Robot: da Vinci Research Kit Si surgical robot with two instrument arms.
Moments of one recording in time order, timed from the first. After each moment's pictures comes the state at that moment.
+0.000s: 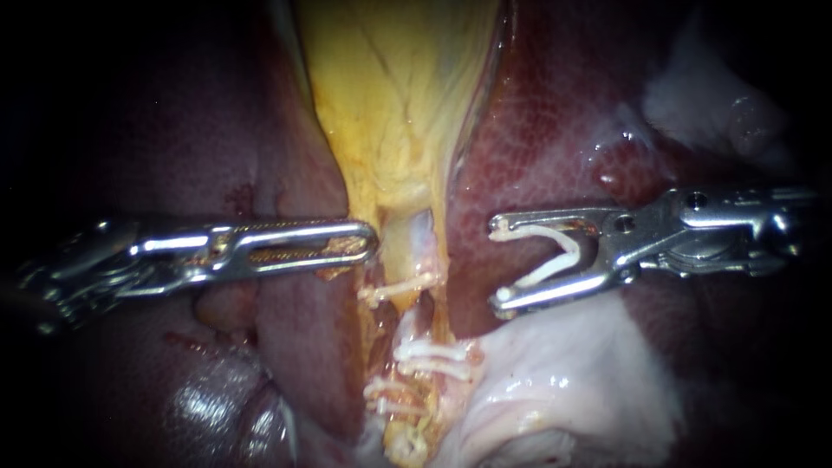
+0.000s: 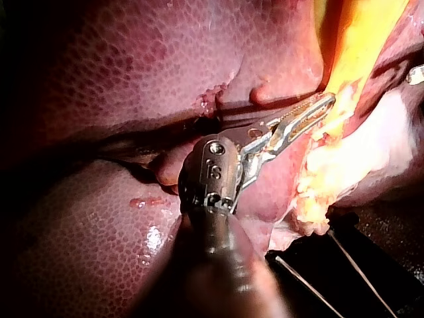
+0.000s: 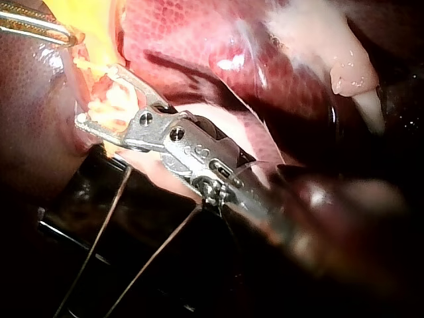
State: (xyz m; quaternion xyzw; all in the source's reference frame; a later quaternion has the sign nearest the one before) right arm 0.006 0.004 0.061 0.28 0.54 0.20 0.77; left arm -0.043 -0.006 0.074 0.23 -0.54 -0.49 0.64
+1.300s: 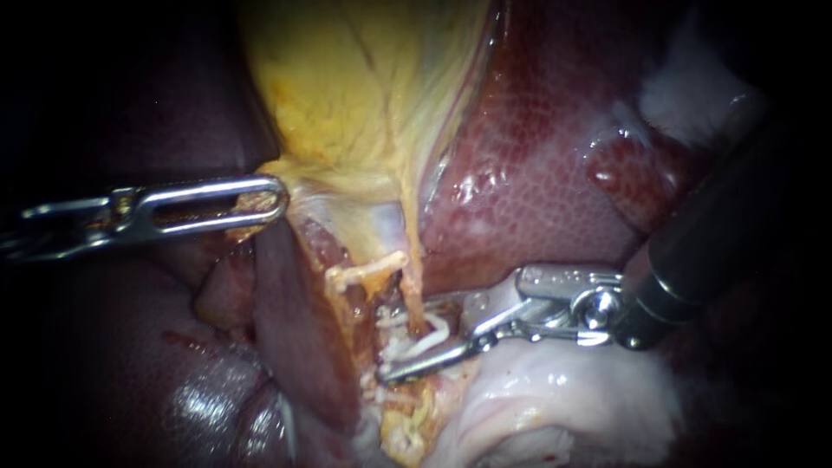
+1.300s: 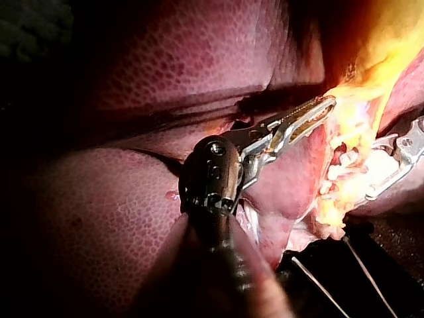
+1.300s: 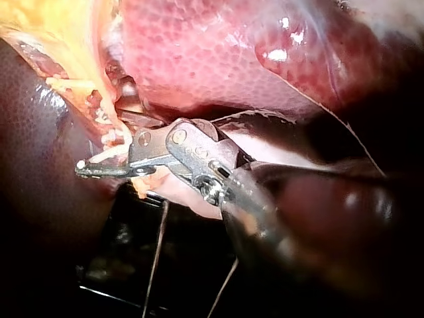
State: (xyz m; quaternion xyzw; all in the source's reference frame) right arm 0.016 -0.005 0.074 0.43 0.52 0.19 0.71; left arm -0.034 -0.002 0.069 0.22 -0.55 -0.51 0.62
